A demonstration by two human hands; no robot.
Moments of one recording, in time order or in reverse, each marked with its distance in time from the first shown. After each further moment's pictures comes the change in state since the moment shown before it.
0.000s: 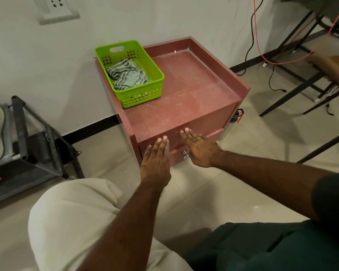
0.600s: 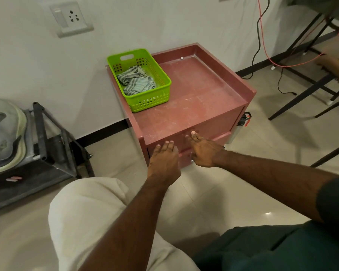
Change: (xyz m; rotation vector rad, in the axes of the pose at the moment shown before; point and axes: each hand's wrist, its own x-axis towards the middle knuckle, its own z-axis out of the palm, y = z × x) left_hand -0.004 0.006 -0.035 -0.059 0.053 0.067; right_hand -0.003 -0.018 -0.026 0.055 -0.095 0.088
